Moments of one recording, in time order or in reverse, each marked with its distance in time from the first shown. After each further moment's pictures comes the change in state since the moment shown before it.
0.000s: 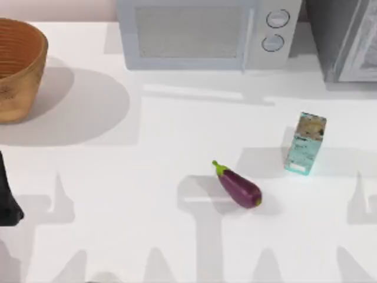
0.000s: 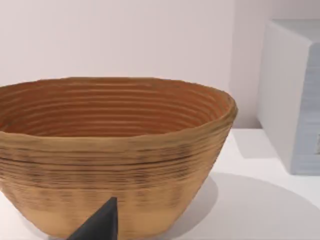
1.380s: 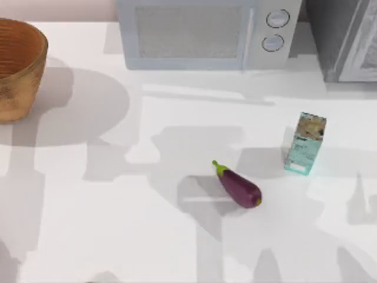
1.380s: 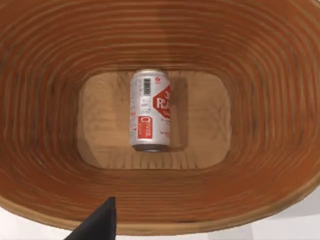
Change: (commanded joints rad) left arm 0.115 1.646 1.597 -0.924 0.047 0.138; right arm 0.000 0.000 0.000 0.000 0.000 0.000
